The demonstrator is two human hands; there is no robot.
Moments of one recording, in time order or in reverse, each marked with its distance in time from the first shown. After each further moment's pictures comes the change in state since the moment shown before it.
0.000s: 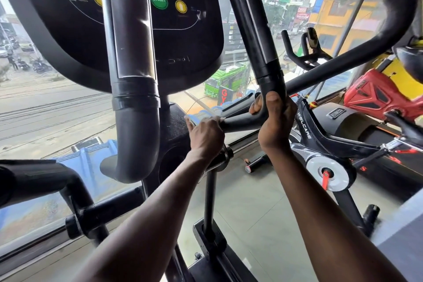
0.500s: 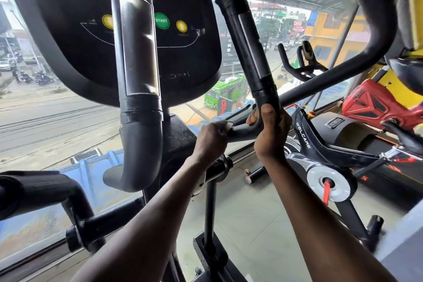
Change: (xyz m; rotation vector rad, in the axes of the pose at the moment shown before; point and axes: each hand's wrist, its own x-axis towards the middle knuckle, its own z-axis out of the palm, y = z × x) left_hand 0.005 0.012 -0.017 -0.380 -0.094 0.045; right_hand -0.001 0.000 -0.001 -0.076 0.024 0.000
